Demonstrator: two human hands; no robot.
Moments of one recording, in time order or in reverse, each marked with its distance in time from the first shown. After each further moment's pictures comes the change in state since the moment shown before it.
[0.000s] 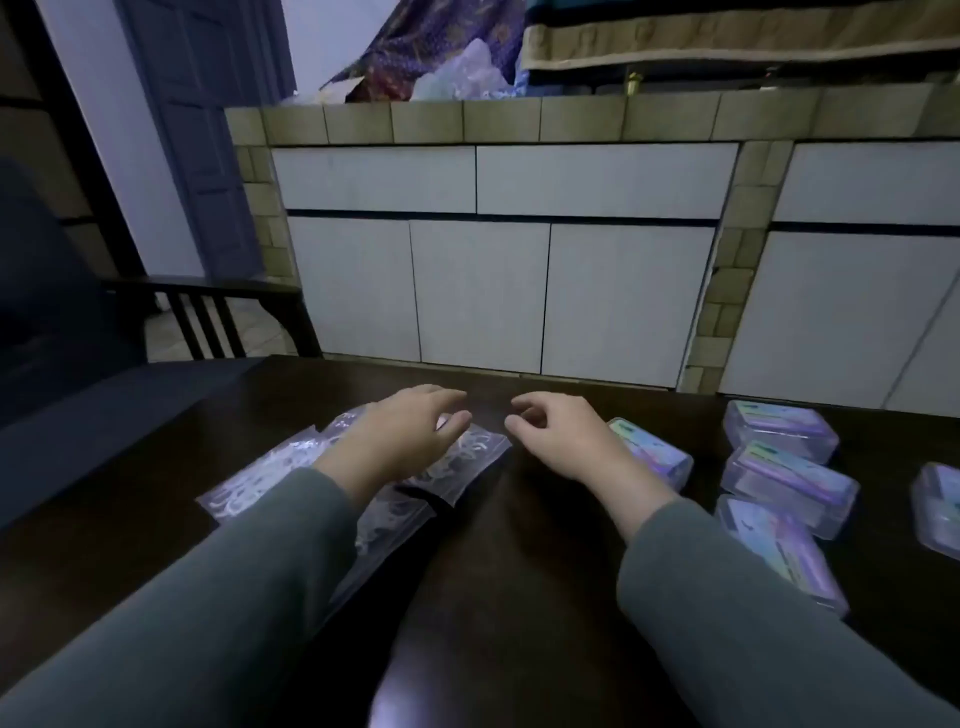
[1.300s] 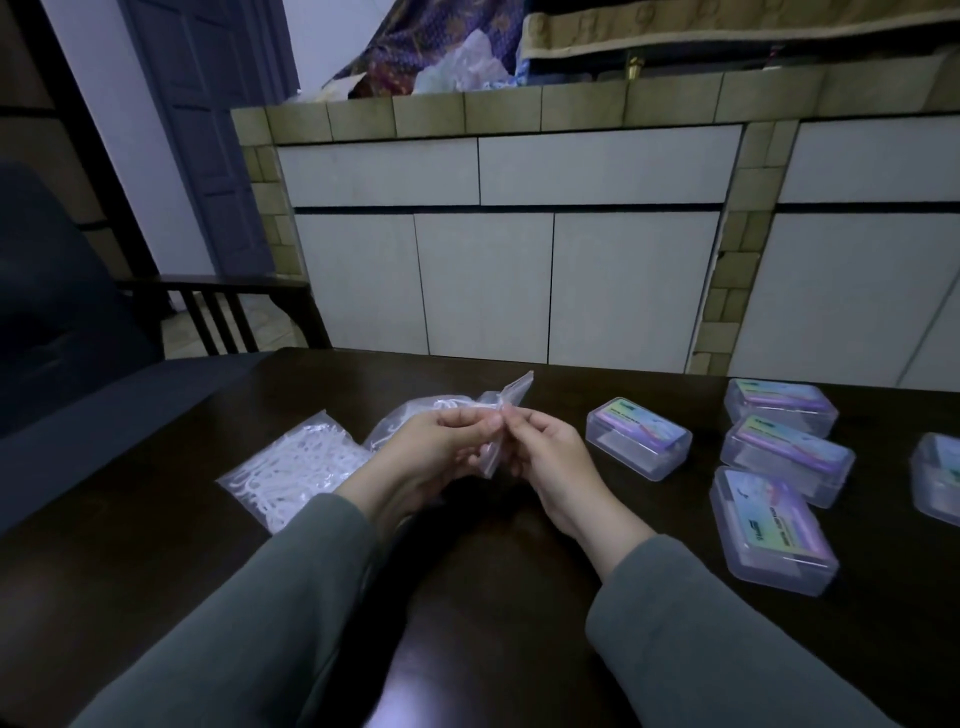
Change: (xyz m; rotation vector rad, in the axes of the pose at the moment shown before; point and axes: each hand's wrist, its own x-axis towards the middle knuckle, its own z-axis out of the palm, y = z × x) left_hand -0.035 0.031 0.020 -1.534 -0.182 -0.262; right_hand -0.048 -0.014 0.037 1.089 0.036 0.120
